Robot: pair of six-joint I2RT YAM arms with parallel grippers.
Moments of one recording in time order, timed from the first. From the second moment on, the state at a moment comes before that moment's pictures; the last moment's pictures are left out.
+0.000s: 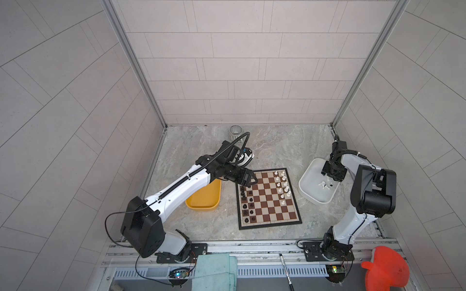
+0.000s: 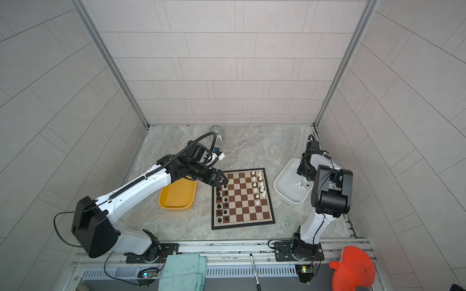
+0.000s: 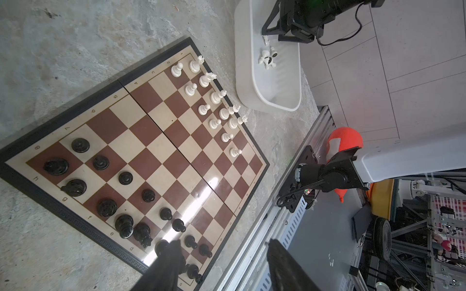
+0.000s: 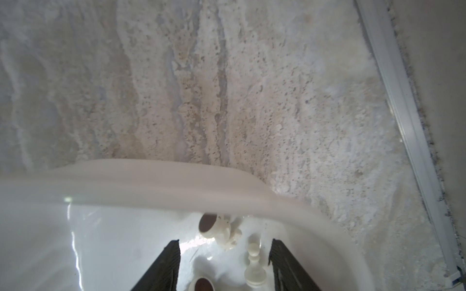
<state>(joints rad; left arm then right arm) -0.63 1.43 1.19 -0.69 0.59 -0.28 -0.32 1.78 1.16 -0.73 0.12 0.32</state>
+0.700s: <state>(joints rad) -0.62 1.43 1.18 -0.67 0.60 -0.27 -0.33 1.82 1.18 -0.69 -0.05 0.38</state>
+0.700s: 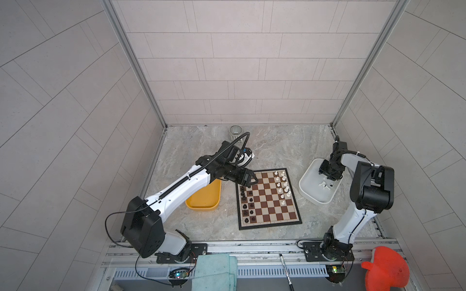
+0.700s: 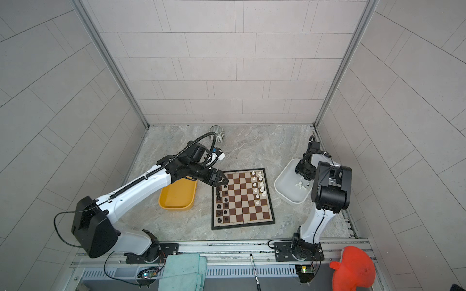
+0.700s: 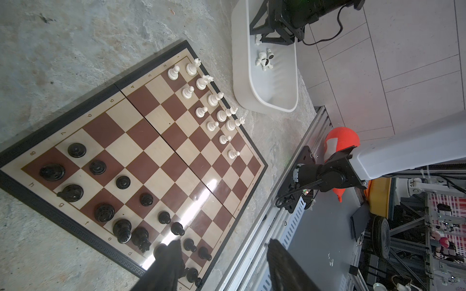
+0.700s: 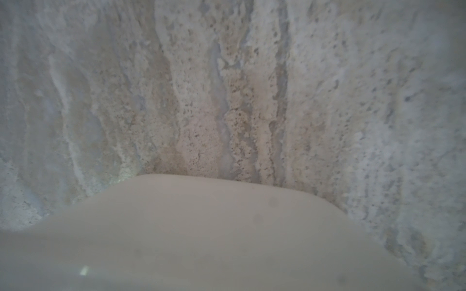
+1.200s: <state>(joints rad) -0.62 1.43 1.17 -0.65 0.61 -0.29 -0.33 1.89 1.26 -0.74 0.03 0.37</state>
